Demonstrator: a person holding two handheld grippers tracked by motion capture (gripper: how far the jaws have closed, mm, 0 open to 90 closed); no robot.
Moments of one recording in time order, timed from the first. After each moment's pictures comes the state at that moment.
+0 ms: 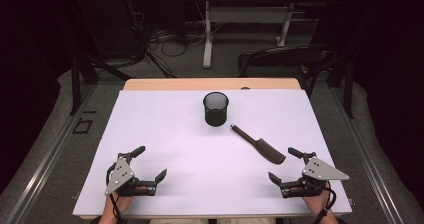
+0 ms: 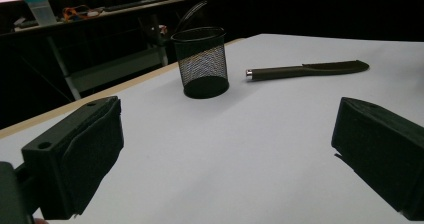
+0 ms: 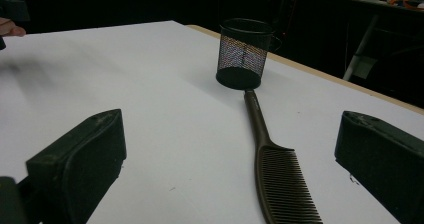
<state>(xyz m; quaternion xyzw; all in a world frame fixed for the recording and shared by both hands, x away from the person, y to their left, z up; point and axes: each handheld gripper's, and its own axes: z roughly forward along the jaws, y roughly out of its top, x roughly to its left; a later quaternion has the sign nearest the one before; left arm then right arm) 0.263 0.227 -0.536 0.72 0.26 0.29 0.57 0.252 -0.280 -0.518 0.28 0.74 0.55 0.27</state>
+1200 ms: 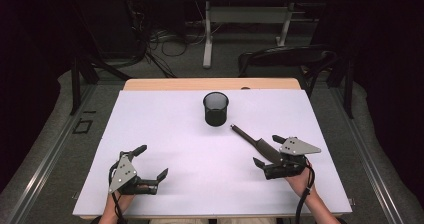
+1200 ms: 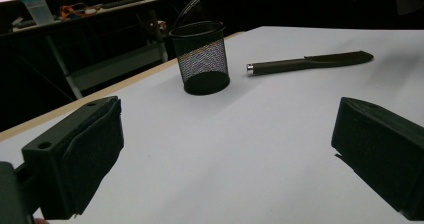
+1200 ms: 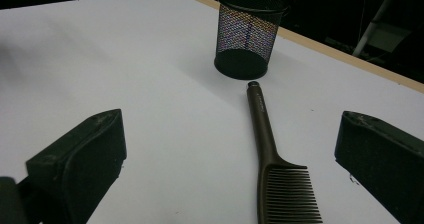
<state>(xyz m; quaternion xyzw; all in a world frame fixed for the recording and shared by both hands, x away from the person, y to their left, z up) 0.266 0.222 -0.535 0.73 0.25 0.30 0.56 0.305 -0.244 -0.510 0.30 0.77 0.50 0.24</state>
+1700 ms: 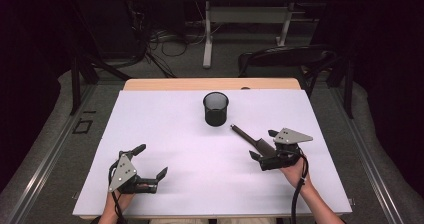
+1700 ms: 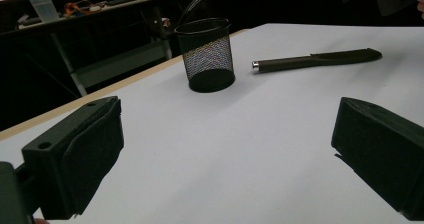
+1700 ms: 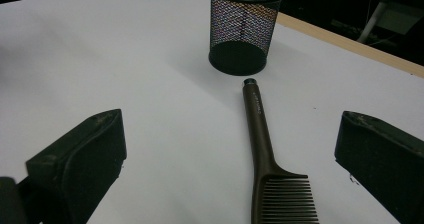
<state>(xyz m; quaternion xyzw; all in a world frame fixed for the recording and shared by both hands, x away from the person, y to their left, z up) 0.269 0.223 -0.536 0.73 0.26 0.30 0.55 0.330 -0.236 -0.508 0.32 0.78 0.48 0.22</state>
